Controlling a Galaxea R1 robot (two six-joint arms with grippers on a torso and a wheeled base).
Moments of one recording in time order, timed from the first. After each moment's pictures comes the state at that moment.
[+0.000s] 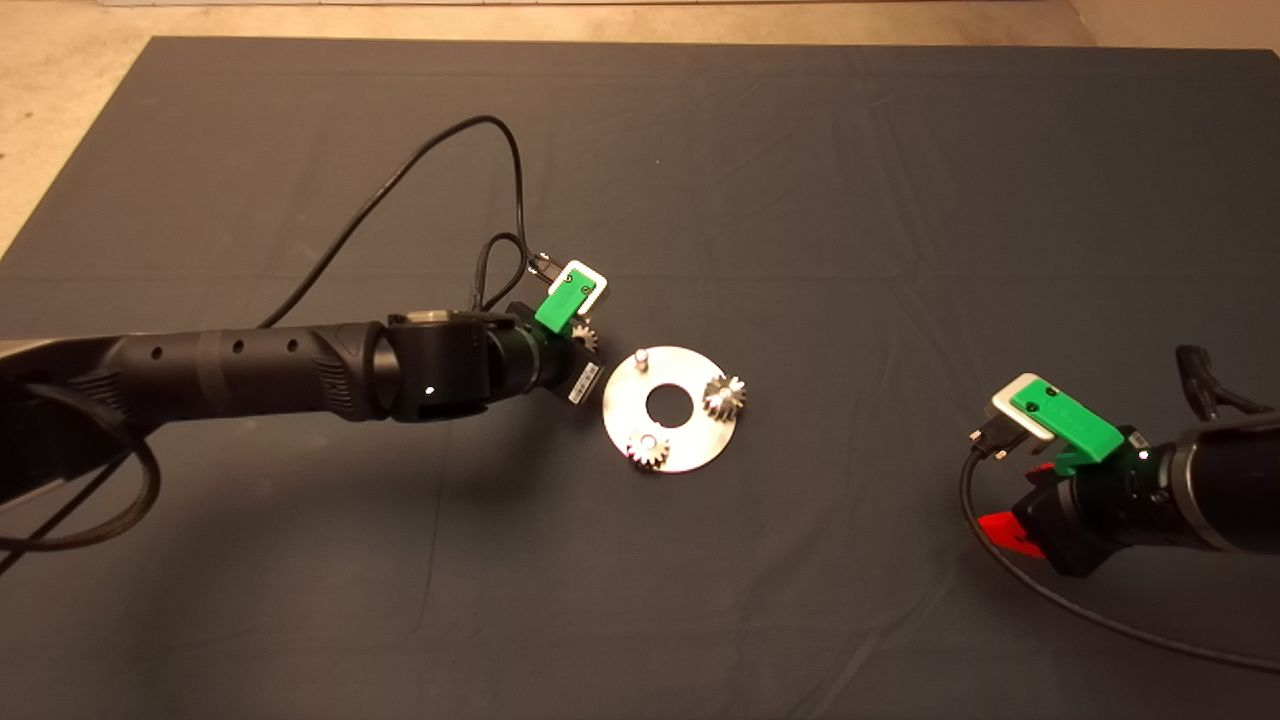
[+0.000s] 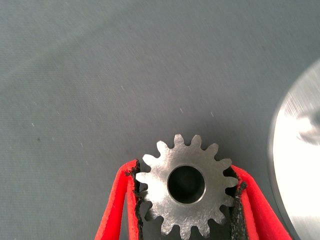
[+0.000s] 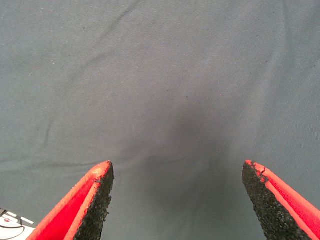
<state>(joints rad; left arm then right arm) -0.14 2.51 -1.04 1.14 1.12 -0.96 0.23 2.03 -0.41 -0.65 -1.53 1.10</state>
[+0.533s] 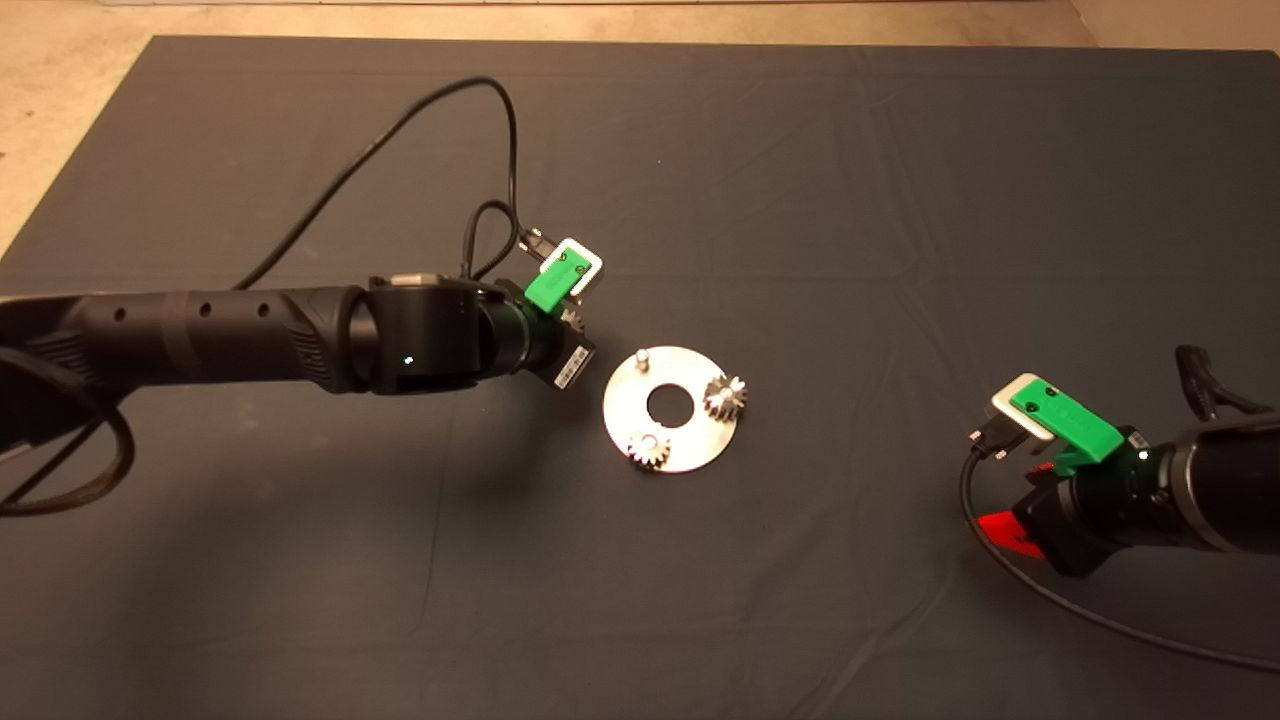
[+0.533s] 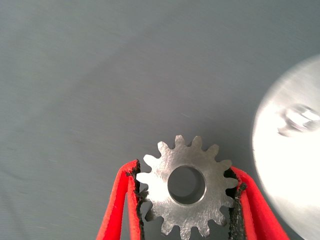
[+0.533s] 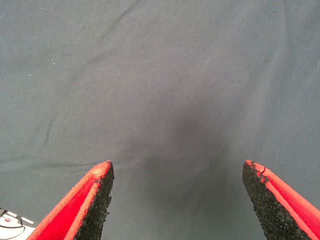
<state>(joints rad) -0.22 2.51 -0.95 1.08 1.24 -0.94 0.23 2.02 -0.41 -0.65 -1.53 1.10</state>
